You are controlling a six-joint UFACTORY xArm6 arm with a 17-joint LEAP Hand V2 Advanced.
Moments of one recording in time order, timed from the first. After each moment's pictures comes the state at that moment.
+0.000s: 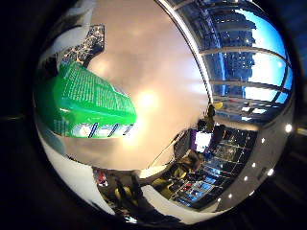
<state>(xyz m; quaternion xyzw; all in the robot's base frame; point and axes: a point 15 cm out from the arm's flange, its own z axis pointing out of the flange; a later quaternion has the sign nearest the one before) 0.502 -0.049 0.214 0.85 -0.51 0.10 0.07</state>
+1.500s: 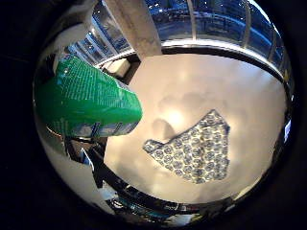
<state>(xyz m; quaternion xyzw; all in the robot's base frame) 0.567 0.247 0.323 0.71 -0.50 -0.15 -0.48</state>
